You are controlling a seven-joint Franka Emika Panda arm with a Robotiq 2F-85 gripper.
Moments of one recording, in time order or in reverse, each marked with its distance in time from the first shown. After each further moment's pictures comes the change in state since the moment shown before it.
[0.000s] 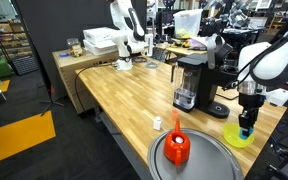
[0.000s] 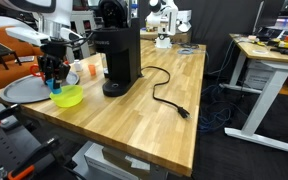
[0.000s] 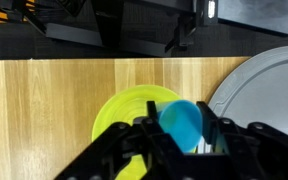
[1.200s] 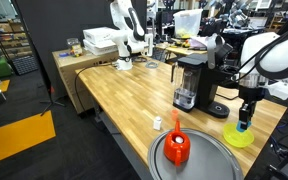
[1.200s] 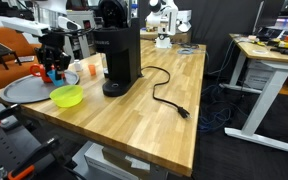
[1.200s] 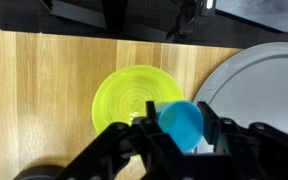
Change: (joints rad) arm 0.000 -0.094 0.015 -0.016 -0.018 -0.002 -0.047
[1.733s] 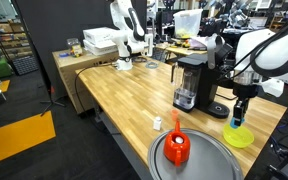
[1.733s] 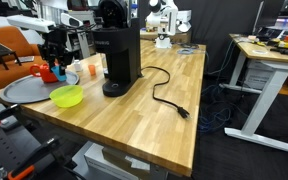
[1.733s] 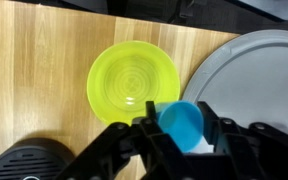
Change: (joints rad) arm 0.000 0.014 0.022 0.048 -0.019 0.001 -0.009
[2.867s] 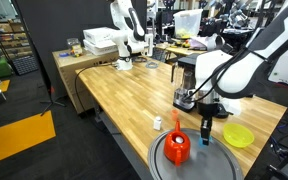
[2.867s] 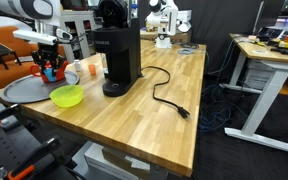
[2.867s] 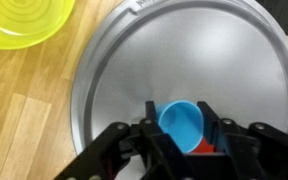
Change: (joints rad) arm 0.106 0.352 0.159 0.314 -0.061 0.008 0.031
